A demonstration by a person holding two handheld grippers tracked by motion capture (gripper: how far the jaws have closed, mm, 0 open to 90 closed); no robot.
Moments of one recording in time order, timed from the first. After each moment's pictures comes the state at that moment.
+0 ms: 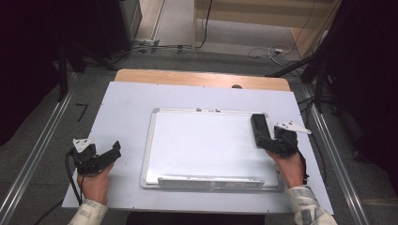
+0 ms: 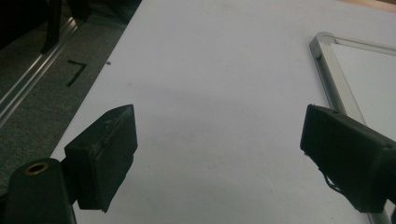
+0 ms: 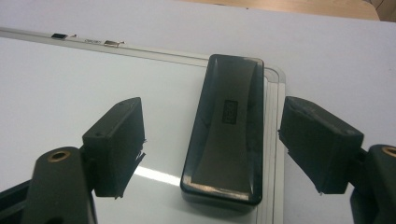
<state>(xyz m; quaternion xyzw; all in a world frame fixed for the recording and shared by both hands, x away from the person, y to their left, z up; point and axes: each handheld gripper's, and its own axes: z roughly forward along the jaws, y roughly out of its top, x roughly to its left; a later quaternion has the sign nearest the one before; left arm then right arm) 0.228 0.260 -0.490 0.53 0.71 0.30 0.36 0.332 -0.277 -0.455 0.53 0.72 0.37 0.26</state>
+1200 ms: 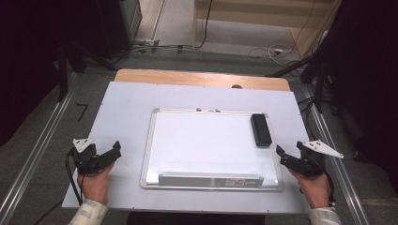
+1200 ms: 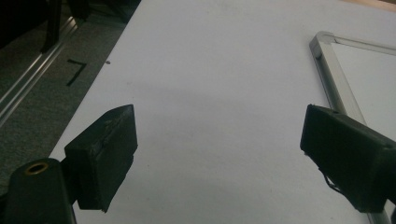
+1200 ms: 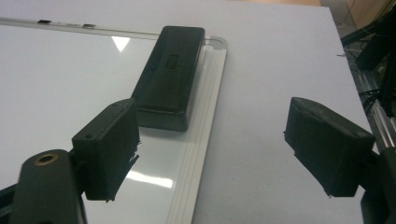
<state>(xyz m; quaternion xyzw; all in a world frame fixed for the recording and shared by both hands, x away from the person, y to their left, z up) 0.228 0.260 -0.490 0.53 0.71 0.30 0.36 0.278 -0.338 -0.457 0.54 0.70 0.38 0.28</state>
